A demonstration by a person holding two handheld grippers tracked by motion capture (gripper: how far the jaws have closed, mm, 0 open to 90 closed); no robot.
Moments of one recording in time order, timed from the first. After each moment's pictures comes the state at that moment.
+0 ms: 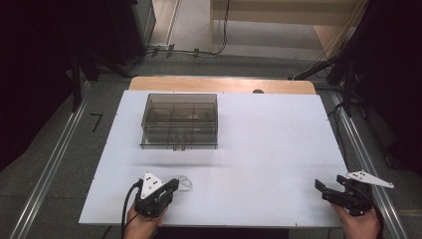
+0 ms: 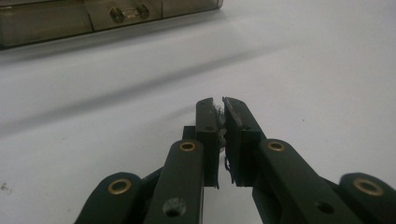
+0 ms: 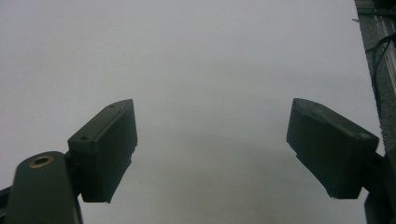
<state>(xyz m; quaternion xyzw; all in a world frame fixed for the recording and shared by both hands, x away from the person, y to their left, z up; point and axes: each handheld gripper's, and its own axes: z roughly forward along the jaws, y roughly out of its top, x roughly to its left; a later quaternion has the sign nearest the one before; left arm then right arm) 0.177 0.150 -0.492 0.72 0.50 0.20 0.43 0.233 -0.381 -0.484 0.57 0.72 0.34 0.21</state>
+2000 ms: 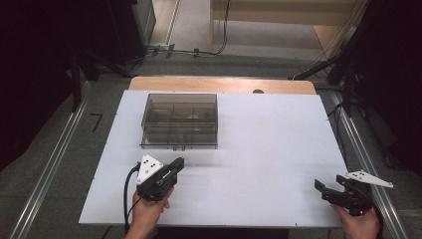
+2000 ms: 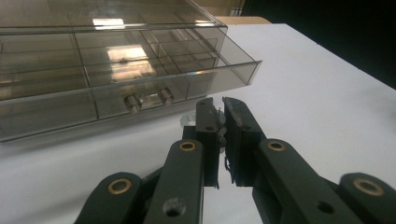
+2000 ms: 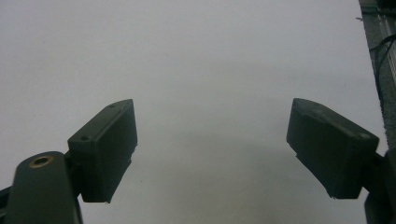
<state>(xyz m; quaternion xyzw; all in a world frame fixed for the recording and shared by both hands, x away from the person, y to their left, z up) 0.200 0.139 -0.446 0.67 0.49 0.23 0.51 0.233 -0.381 -0.484 0.57 0.72 0.34 0.21</state>
